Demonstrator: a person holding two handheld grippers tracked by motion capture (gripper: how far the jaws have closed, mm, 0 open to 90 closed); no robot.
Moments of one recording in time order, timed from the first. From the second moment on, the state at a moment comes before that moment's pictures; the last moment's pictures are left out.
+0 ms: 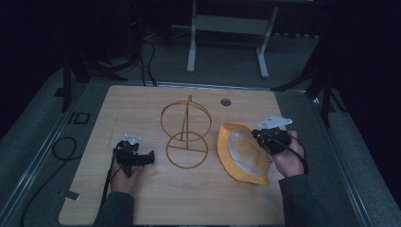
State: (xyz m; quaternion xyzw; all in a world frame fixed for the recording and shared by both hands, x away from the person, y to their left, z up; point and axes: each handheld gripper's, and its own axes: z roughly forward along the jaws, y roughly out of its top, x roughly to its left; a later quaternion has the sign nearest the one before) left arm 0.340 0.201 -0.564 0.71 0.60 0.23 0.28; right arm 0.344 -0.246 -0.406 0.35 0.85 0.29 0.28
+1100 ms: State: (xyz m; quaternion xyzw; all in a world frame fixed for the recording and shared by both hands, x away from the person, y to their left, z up) left arm 0.340 0.201 -0.565 0.71 0.60 0.23 0.28; right arm 0.369 -0.293 -0.402 0.37 0.81 0.16 0.43
